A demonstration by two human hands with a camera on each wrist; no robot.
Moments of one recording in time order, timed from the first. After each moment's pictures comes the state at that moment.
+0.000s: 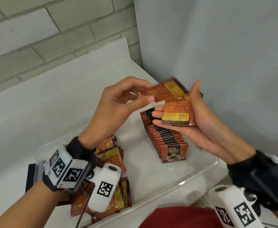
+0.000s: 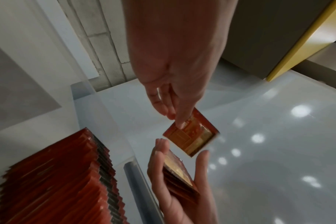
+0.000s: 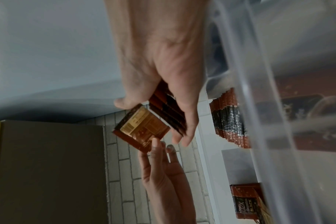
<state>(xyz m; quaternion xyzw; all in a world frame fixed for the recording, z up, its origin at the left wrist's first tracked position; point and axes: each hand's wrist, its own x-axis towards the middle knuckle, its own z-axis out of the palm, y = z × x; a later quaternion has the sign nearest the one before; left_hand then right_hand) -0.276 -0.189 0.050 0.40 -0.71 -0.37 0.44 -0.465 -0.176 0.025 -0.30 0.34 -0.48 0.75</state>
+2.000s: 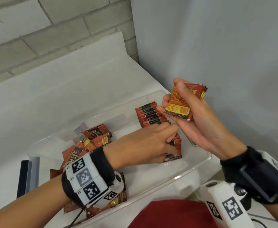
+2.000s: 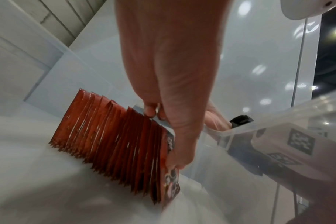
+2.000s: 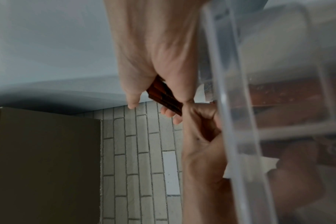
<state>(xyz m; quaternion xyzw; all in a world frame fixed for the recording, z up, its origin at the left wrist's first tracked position) -0.313 -0.168 -0.007 0.19 -0.98 -0.09 0.04 -0.468 -0.176 0.020 -0.27 0.30 -0.56 0.73</state>
